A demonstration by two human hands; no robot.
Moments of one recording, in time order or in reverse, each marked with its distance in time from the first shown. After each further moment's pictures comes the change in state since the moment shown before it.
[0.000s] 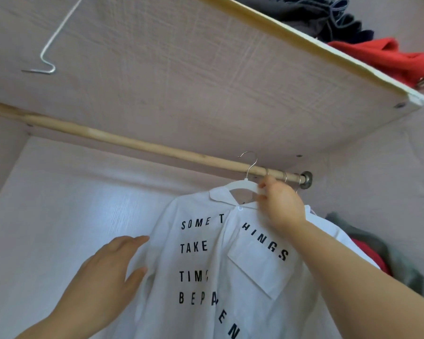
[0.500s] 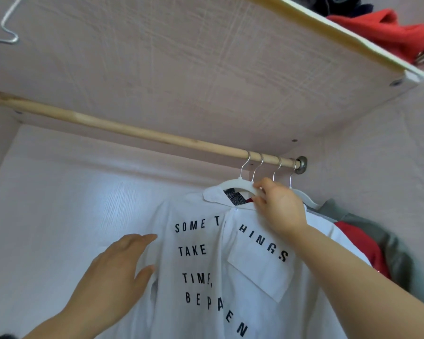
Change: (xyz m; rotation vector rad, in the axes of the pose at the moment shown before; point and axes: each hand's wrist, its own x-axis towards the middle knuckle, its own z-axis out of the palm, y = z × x) left_hand -0.012 0.020 0.024 -0.009 -0.069 0.005; right_hand -0.029 0.028 0.015 -0.007 0.027 -0.087
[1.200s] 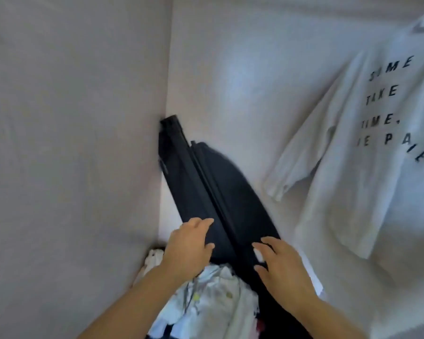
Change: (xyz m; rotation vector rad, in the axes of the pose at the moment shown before) left_hand -0.298 -0.077 -0.038 0.150 -0.586 -0.570; right_hand -0.402 -0.199 0.074 0.295 -0.776 -0.331
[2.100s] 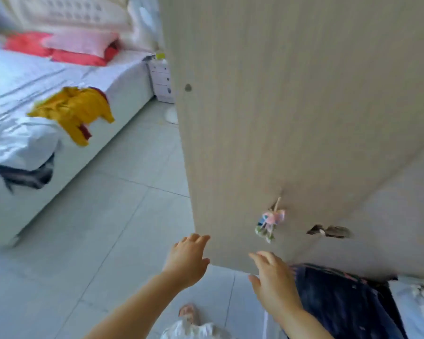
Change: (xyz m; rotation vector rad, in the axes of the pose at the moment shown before) left_hand -0.518 0.002 0.022 0.161 0.125 -1.689; right_hand -0.229 -0.309 0.114 0.472 -0.712 -1.458
